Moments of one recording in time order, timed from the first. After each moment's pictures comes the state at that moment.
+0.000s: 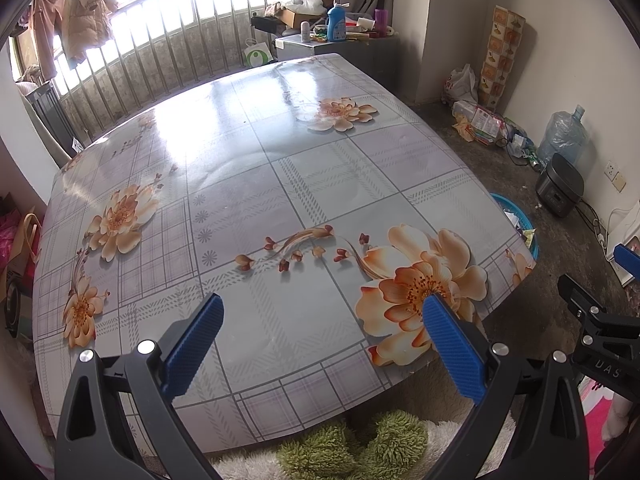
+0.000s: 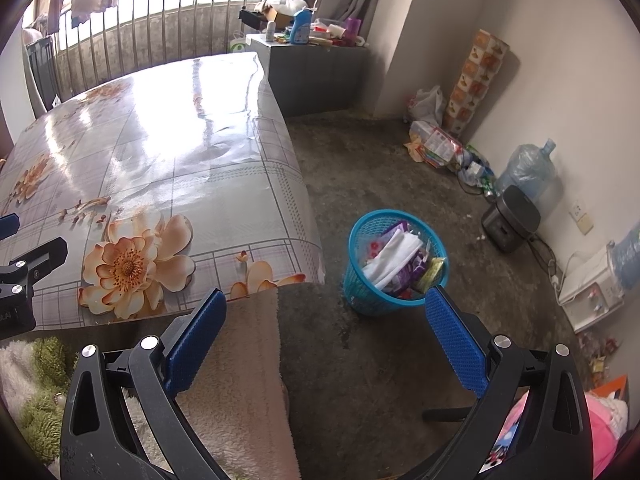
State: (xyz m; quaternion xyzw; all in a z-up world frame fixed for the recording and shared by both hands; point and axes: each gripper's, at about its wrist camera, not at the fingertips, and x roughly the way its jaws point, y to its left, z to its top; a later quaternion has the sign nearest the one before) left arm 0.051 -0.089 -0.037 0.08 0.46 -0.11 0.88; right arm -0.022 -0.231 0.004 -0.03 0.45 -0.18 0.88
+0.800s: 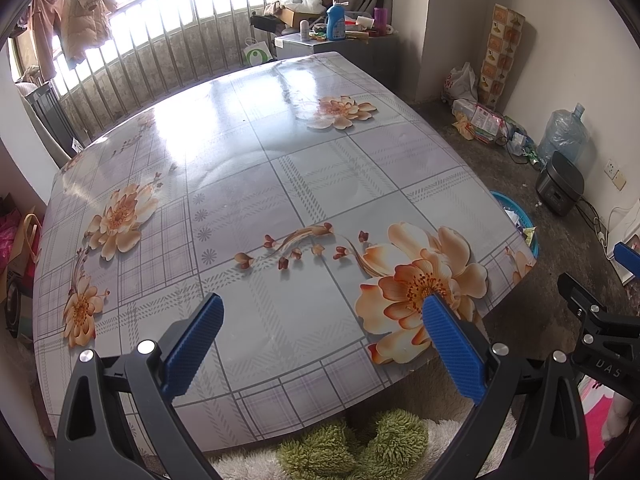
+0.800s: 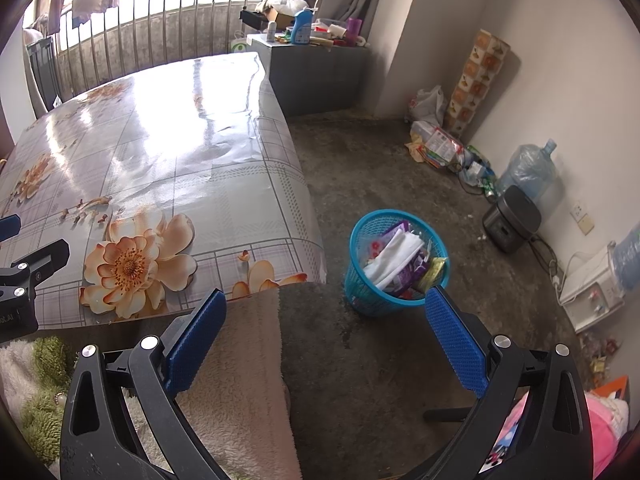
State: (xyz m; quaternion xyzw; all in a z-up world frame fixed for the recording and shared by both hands) left arm 0.050 -0.089 -0.037 0.08 0.46 -0.11 0.88; right arm -0.023 -0.228 0.003 -0.03 0.45 -0.18 0.88
